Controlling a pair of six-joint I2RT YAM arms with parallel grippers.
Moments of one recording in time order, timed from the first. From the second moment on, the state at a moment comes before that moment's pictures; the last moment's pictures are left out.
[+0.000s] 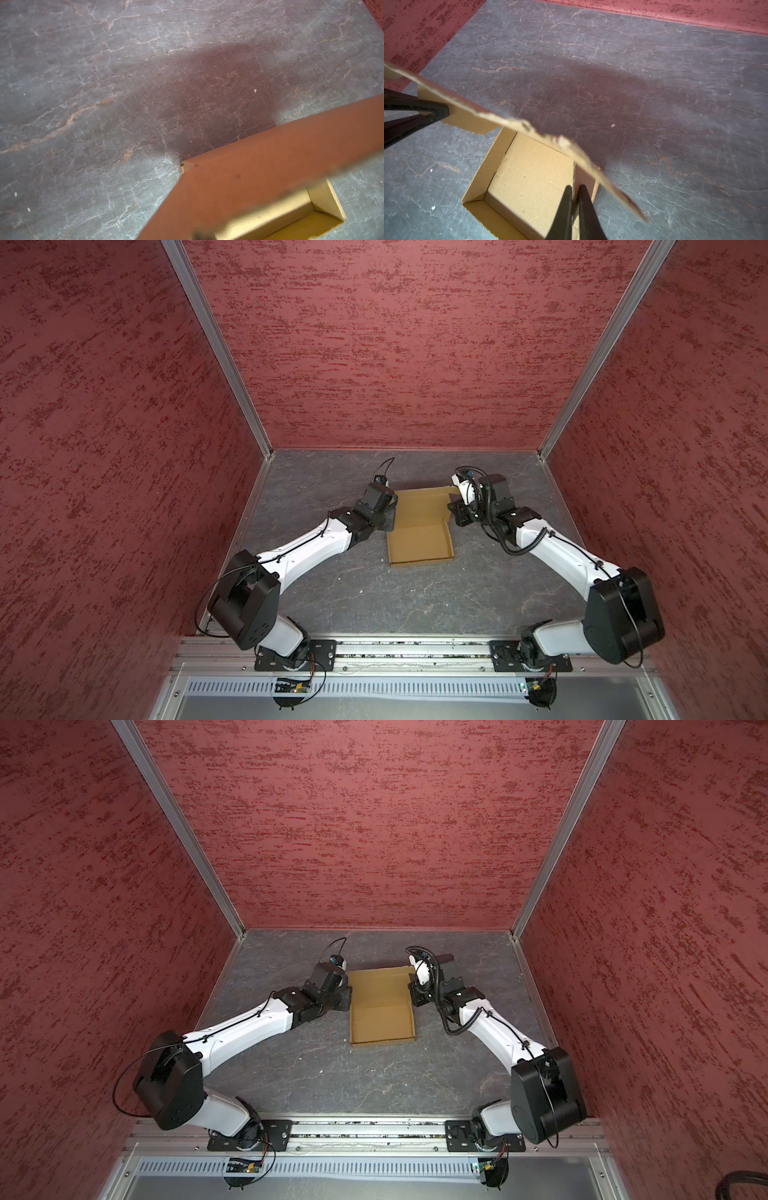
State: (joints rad) left arm -0.65 1.51 1.08 -0.38 -0.21 -0.41; right arm 0.37 1.40 0.96 -0.24 -0.26 0.06
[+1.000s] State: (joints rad) left arm -0.83 1.40 0.87 -0.26 -0.49 -0.55; right arm 0.58 1.19 0.69 -0.12 -0.03 0.25
